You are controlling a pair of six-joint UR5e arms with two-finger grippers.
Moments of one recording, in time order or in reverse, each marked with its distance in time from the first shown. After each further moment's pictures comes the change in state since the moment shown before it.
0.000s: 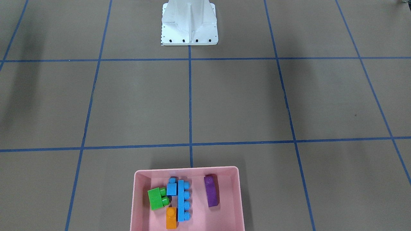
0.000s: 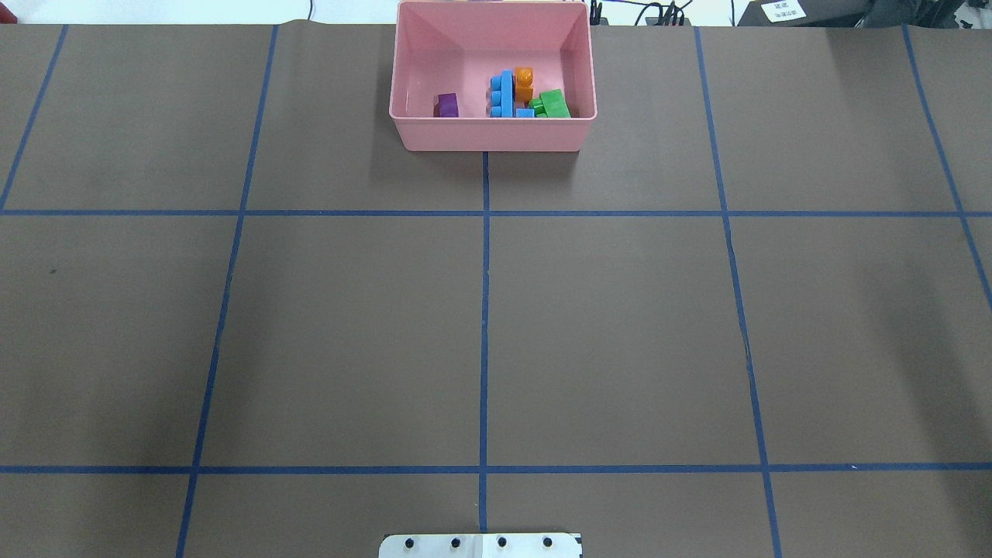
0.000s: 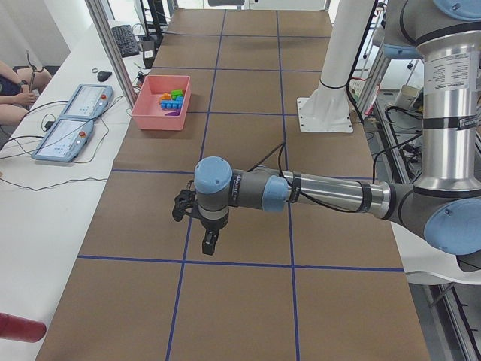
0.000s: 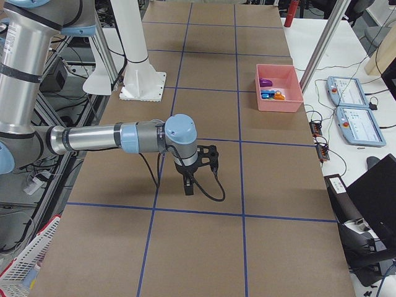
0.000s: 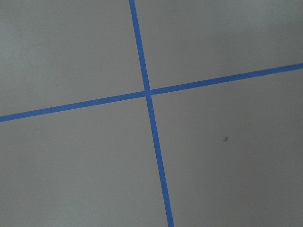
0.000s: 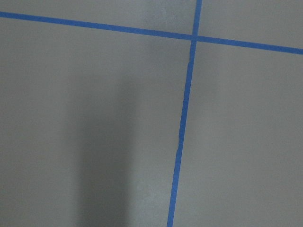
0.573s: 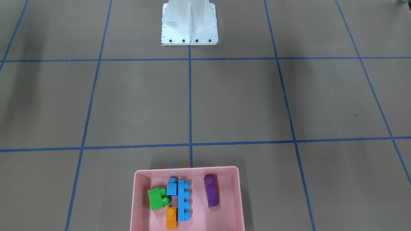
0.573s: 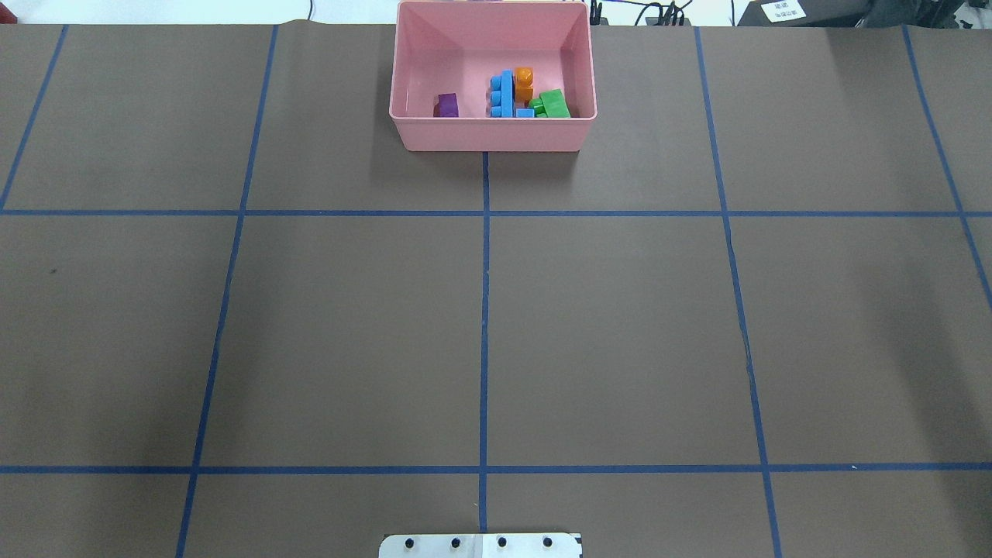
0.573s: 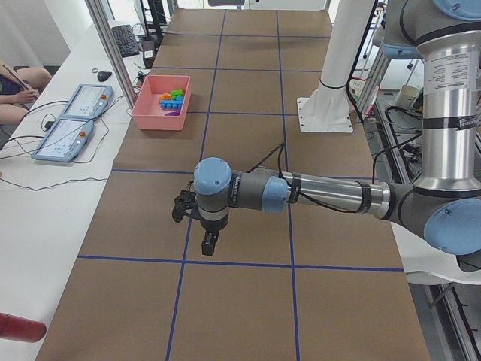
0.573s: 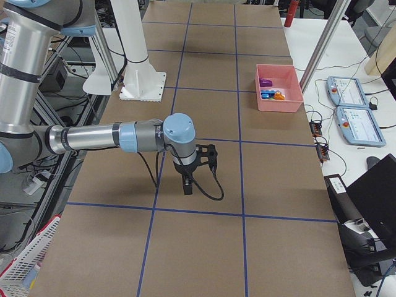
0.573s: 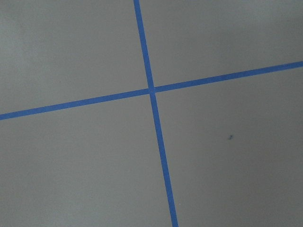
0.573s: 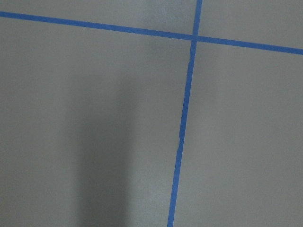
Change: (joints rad) left arm 0.000 -0.003 0.000 -0.001 0.001 0.006; right arm 0.000 -0.003 0.008 0.001 -0.002 0.002
